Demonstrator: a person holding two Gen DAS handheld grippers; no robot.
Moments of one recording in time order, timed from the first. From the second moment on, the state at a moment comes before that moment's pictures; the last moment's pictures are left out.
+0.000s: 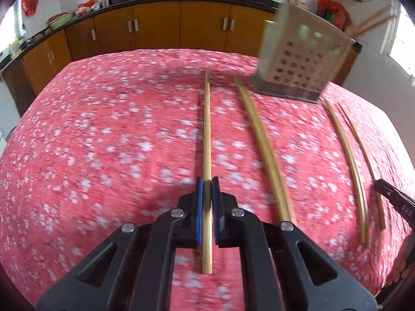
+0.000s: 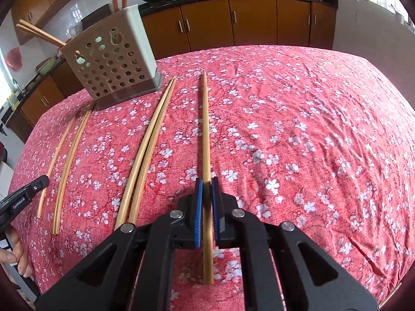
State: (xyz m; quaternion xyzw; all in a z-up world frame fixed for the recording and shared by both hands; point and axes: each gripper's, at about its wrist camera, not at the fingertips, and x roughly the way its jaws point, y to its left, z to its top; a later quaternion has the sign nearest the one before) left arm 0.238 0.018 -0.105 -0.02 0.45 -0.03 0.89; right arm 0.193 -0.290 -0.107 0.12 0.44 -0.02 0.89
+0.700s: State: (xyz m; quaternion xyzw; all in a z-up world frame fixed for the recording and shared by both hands) left arm 0.239 0.057 -0.101 -0.04 0.43 -0.02 0.90; right arm 0.206 -0.314 -0.110 0.08 0.42 -0.05 0.90
